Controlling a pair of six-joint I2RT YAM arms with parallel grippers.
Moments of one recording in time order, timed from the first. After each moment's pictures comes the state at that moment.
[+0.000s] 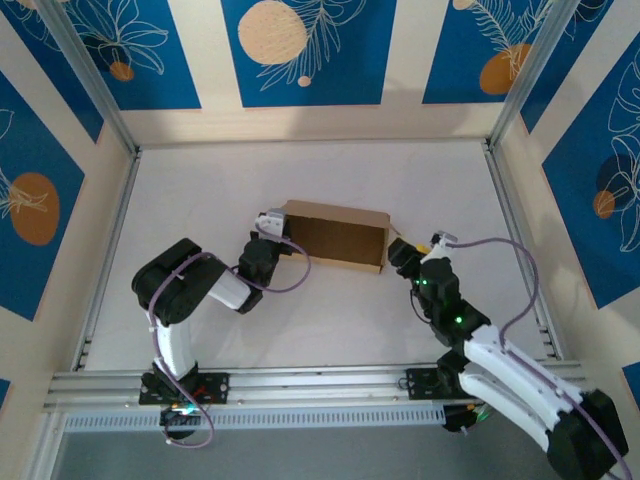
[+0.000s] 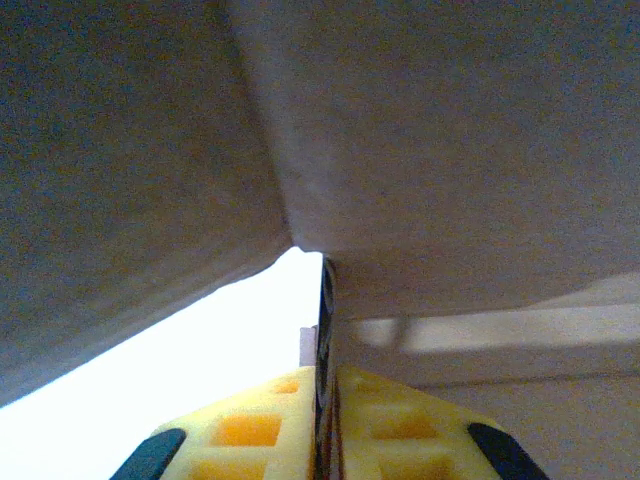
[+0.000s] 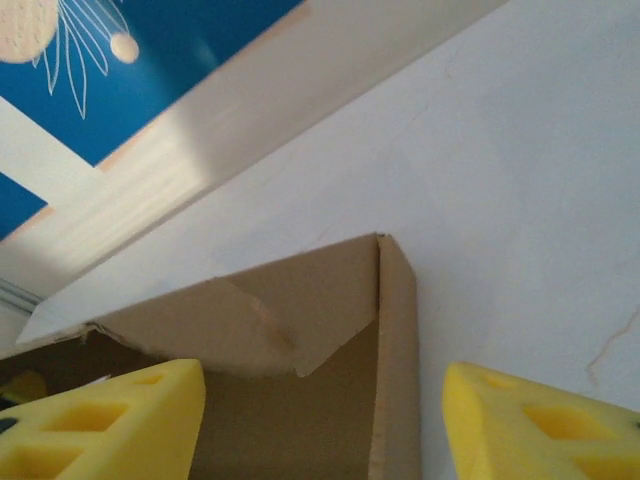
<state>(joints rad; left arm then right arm) -0.66 1.88 0.55 1.28 -0.42 -0.01 0.53 0.63 0.28 0.07 0.41 0.73</state>
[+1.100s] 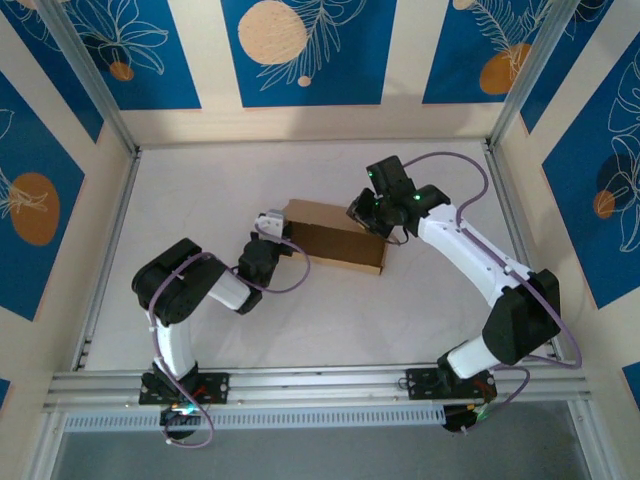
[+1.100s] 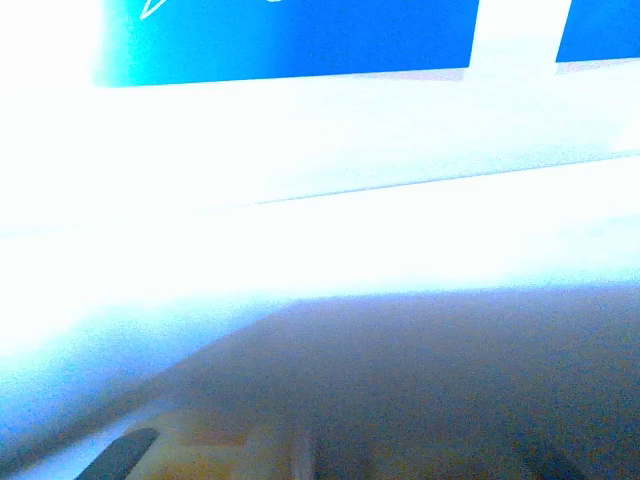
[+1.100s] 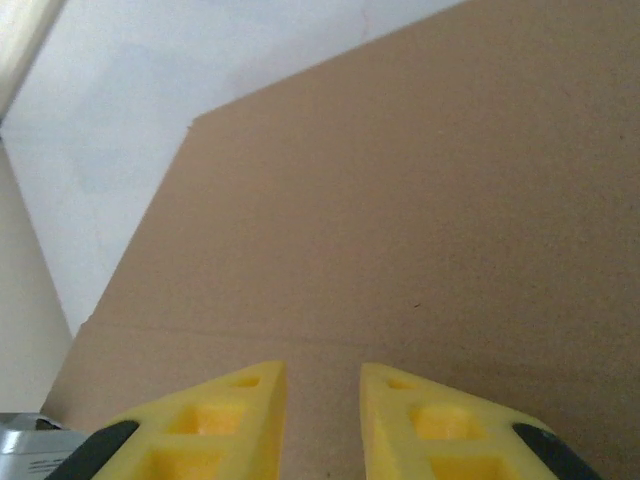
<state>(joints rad) -0.66 1.88 0.54 1.28 -0.40 -0.03 0.51 1.49 1.30 -0.76 -0.11 1.07</state>
